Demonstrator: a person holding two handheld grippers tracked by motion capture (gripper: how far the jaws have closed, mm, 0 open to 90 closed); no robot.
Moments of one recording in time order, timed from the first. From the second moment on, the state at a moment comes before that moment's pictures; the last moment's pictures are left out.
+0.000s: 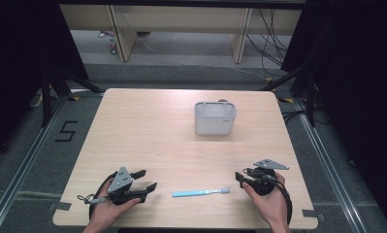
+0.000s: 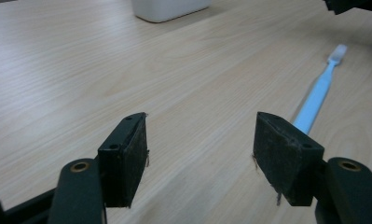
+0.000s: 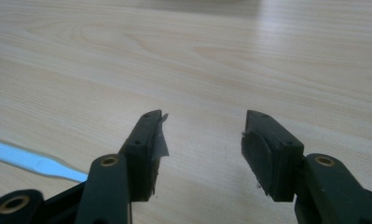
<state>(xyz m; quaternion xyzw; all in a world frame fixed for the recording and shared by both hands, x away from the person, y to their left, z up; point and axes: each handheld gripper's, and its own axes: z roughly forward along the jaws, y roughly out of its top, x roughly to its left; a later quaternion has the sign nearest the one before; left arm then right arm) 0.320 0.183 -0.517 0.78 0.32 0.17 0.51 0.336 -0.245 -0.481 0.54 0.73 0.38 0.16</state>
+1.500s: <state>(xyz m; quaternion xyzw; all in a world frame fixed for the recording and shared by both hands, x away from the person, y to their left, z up) 0.371 0.026 -0.464 0.99 0.07 0.01 0.14 0.337 -0.251 -0.477 0.54 0.75 0.36 0.14</state>
